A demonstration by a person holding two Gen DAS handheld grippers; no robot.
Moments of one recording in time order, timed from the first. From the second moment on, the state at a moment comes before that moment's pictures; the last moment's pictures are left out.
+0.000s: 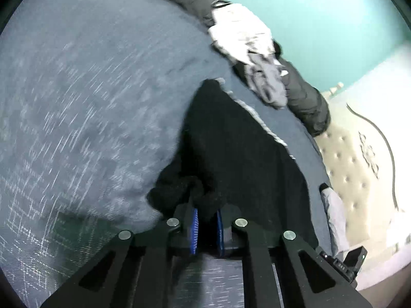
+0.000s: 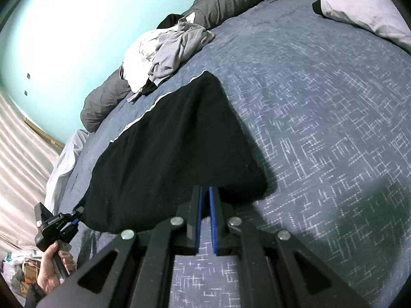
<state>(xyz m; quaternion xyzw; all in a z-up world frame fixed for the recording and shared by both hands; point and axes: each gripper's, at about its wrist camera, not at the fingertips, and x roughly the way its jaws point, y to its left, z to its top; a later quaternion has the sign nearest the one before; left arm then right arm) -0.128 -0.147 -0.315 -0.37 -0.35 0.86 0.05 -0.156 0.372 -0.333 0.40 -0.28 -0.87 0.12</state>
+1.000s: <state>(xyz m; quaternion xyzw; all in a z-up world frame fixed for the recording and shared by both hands) -0.211 0.159 -0.267 -0.45 -0.08 0.85 0.25 -0.167 0.406 -0.327 0.38 -0.34 -0.85 0.15</state>
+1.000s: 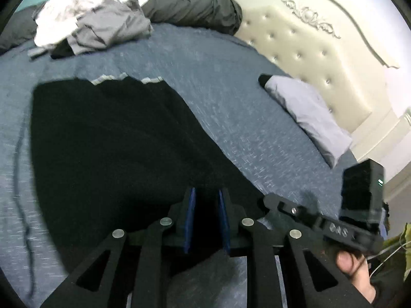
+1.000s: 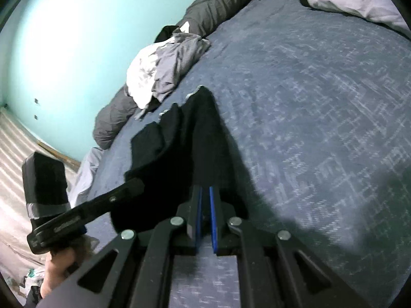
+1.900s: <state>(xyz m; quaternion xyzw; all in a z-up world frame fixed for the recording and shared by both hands) -0.169 0.061 -0.303 -0.43 -0.10 0.88 0.19 -0.237 0.317 -0.333 0.43 -0.25 -0.84 0.20</state>
